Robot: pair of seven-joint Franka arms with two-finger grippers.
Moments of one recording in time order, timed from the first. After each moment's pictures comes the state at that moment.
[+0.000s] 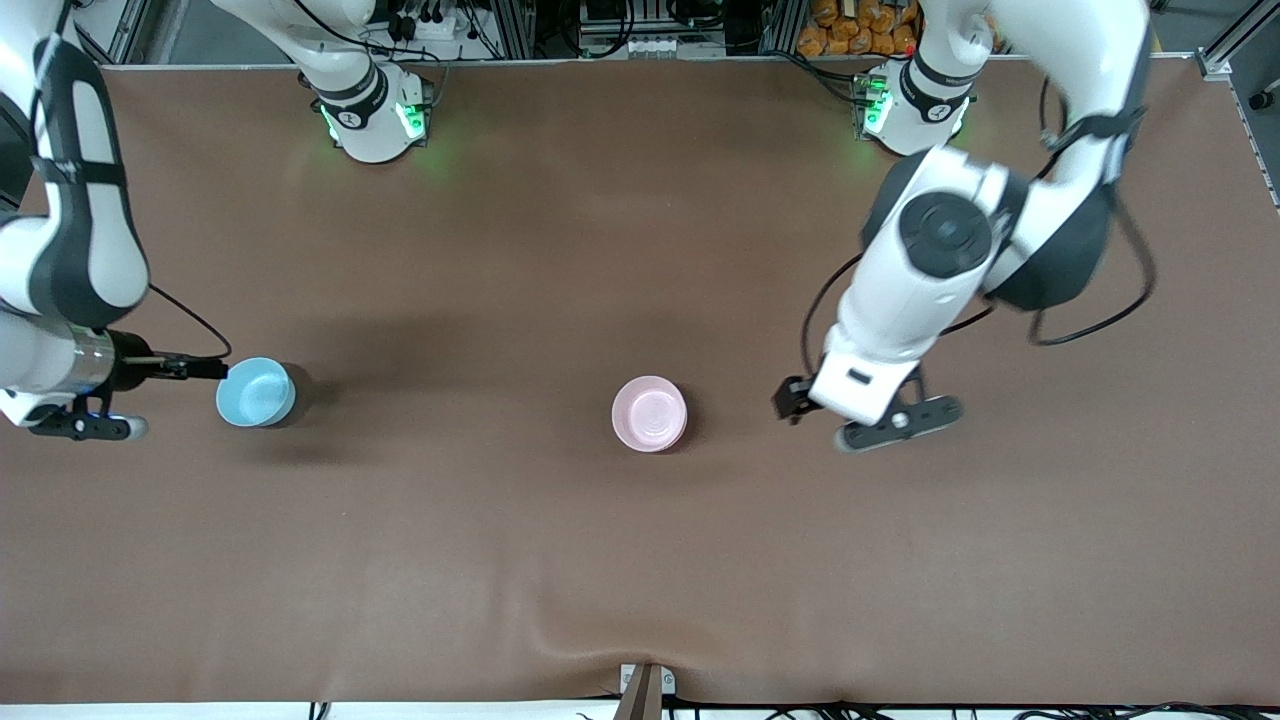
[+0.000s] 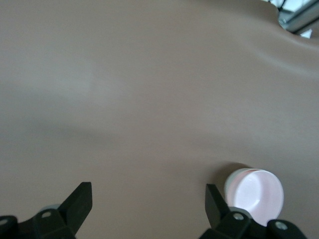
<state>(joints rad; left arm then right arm) -0.29 0.39 -0.18 -1.43 0.14 1.91 -0.73 -0.17 0.35 -0.02 -1.79 -0.02 1.94 -0.12</state>
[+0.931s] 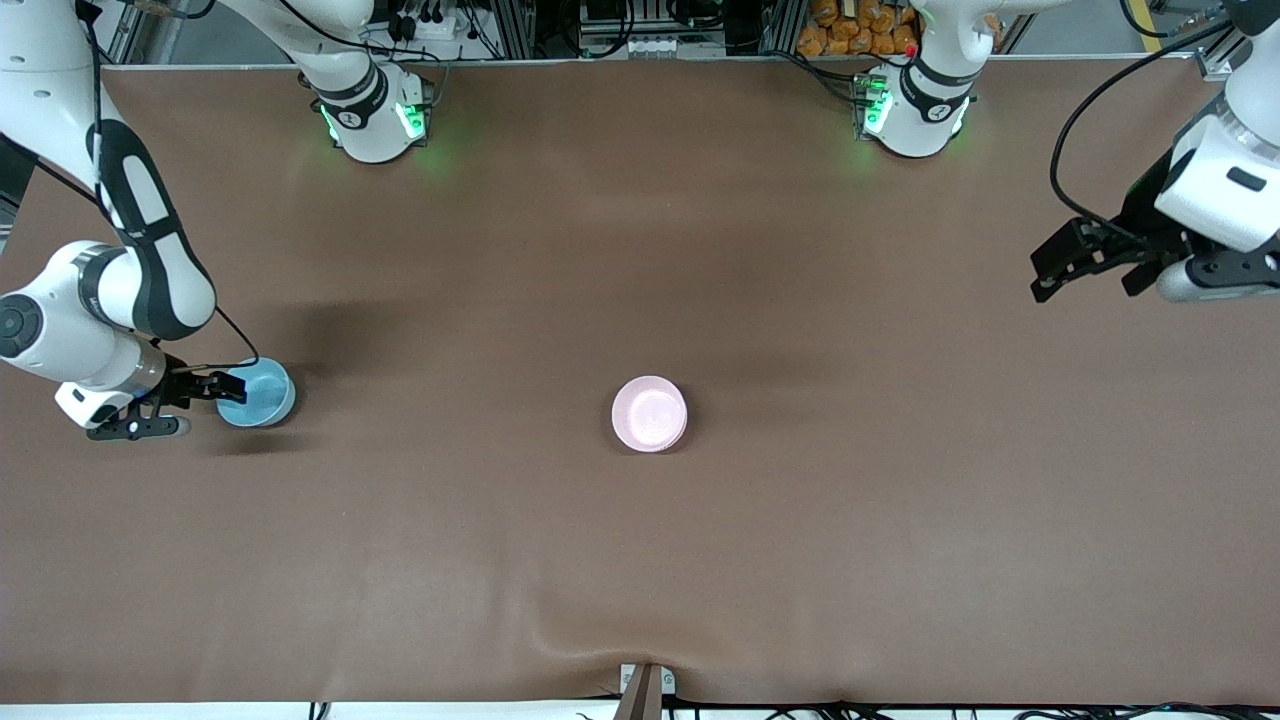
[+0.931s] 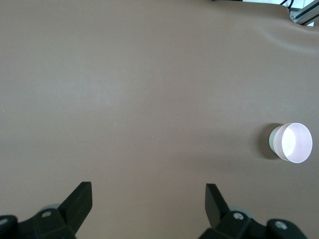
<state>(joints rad) 0.02 -0.01 -0.18 -1.58 -0.03 1.69 -0.26 -0.28 0.47 -0.02 -2.03 -0.03 2.46 -0.35</state>
